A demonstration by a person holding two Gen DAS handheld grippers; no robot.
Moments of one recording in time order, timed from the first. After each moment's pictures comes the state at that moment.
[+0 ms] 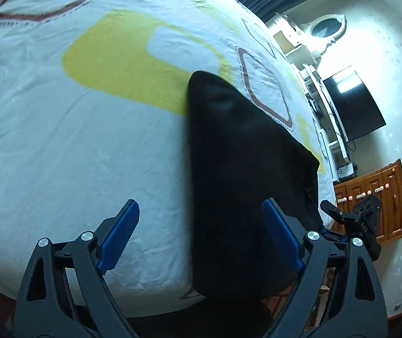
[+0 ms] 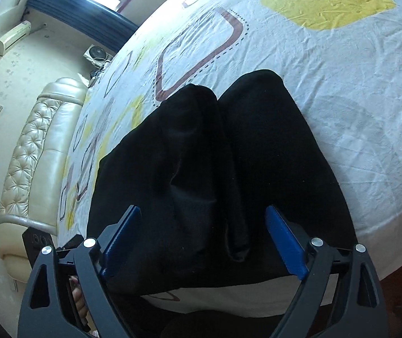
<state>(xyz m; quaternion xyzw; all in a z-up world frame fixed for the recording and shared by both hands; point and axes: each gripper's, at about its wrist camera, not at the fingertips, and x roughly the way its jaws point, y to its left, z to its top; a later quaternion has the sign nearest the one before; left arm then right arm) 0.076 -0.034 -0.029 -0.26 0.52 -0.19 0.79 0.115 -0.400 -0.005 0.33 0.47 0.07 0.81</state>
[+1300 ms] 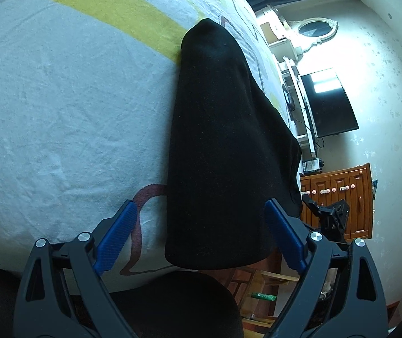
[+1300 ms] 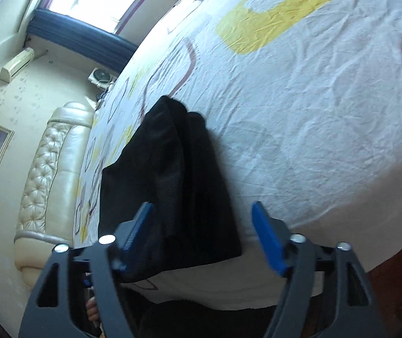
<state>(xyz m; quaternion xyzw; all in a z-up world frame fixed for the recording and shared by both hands) 0.058 -0.070 -0.062 -0.34 0.54 -0.25 0.73 0.075 -0.512 -0.018 0.40 0.42 0.07 0.81</state>
